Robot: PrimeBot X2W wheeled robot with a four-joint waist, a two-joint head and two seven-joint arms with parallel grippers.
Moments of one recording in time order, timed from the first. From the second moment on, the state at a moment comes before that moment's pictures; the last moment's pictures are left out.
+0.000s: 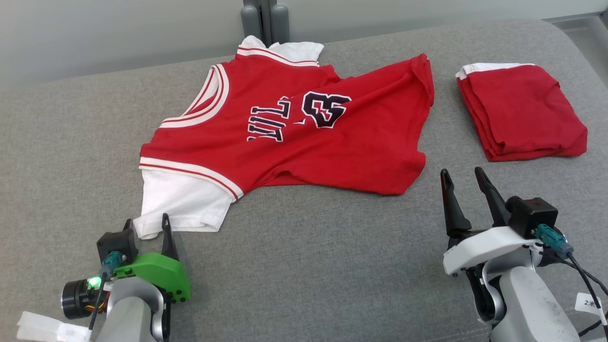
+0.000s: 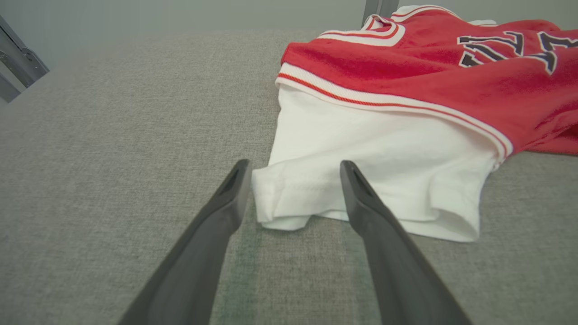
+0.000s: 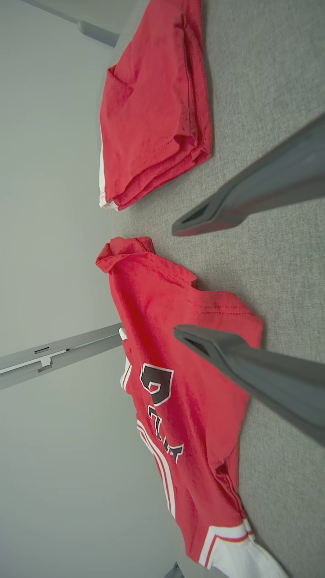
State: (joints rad) left arm -0.35 0.08 -0.06 0.76 -0.21 0.04 -0.26; right arm -0.25 -0.07 0.05 0.39 0.23 0.13 -0.26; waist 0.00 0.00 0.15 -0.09
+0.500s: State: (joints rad) left arm -0.43 0.09 -0.07 0.95 -0.20 0.05 -0.26; right arm -0.25 -0.06 0.05 0.40 0.22 0.13 -0.26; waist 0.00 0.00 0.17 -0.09
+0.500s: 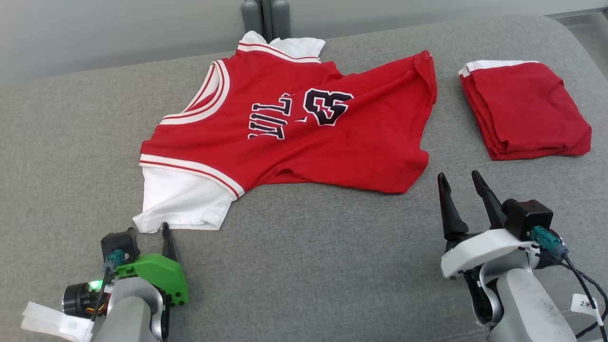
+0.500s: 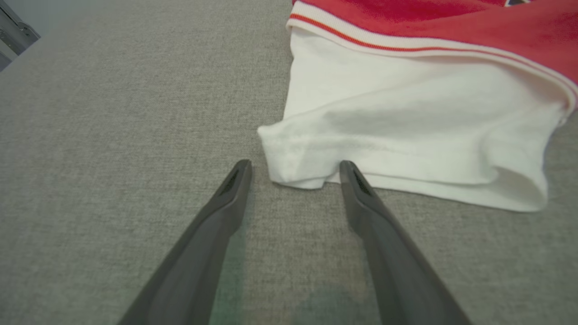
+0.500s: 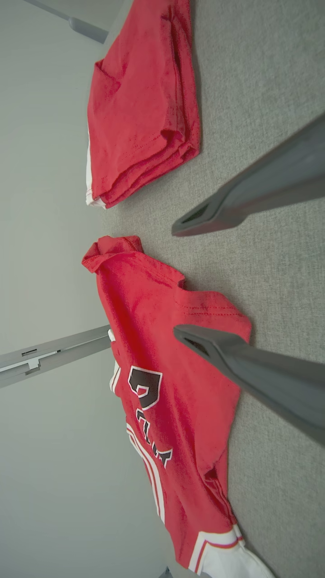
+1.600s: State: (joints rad) left arm -0.39 0.05 0.00 0.60 -0.26 0.00 -0.26; right arm -0.32 -0.05 0.05 0.66 0.30 0.13 -0.21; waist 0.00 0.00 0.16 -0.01
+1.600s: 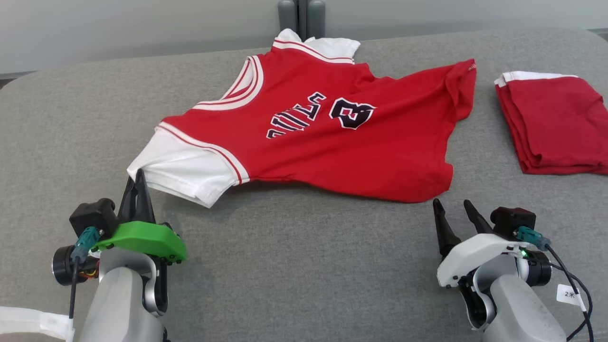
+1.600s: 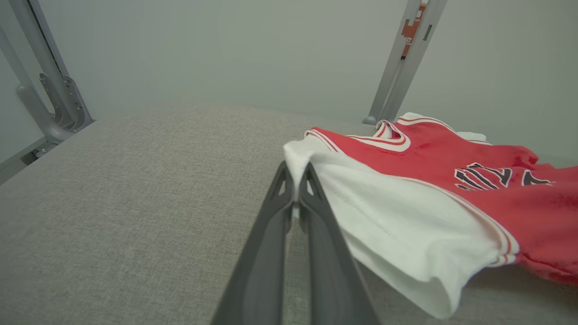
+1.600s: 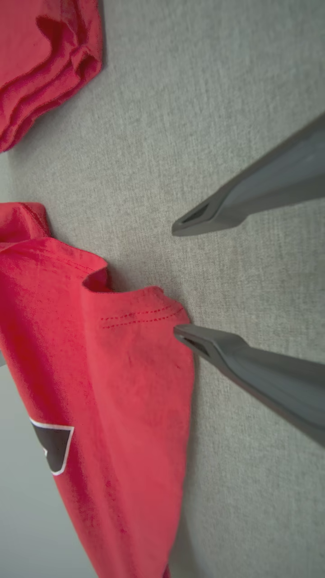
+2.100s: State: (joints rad) left arm -0.33 0.05 -0.05 0.49 -0.29 0.00 -0.26; right arm -0.44 -0.08 0.12 0.87 0.14 0.13 -0.23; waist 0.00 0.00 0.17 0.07
